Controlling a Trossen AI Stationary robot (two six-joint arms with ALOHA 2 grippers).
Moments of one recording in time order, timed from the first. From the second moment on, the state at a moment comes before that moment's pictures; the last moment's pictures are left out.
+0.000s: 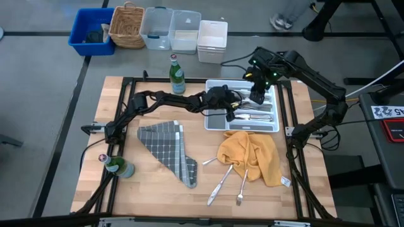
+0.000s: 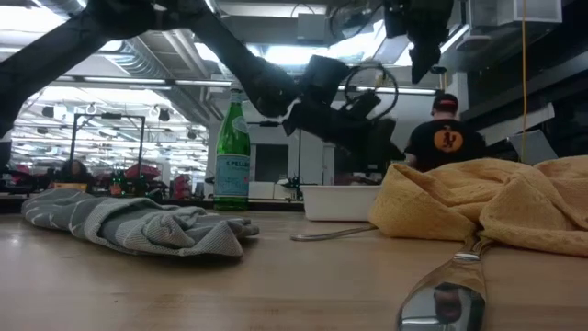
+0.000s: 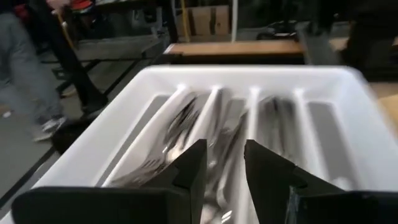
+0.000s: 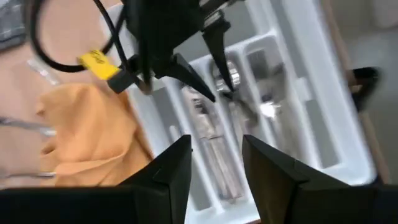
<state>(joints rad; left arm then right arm) 0.28 2.30 1.60 0.40 0.01 0.15 -0.60 1.51 1.73 -1.47 -0.15 -0.21</state>
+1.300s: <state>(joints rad) 0.02 1.88 1.60 -0.79 0.02 -0.10 0.30 1.51 1.64 -1.46 -0.18 -0.13</state>
